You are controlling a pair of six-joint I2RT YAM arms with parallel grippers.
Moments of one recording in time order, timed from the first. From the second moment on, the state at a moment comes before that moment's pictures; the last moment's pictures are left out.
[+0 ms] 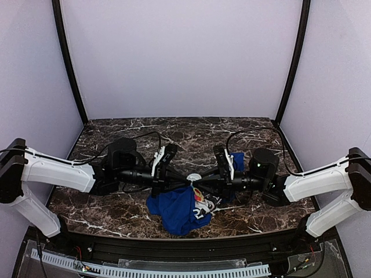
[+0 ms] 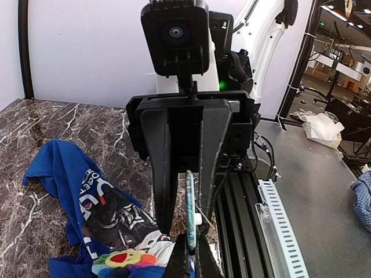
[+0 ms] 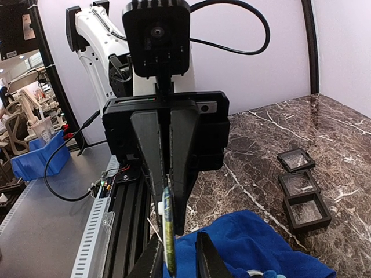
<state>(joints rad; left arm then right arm) -0.96 1.51 0.75 0.57 0.65 -0.03 0.91 1.37 0.49 0.85 -0.60 0.19</state>
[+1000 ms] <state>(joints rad) -0.95 1.51 0.75 0.55 0.65 0.00 0.92 1.37 0.51 0.78 -0.58 0.21</state>
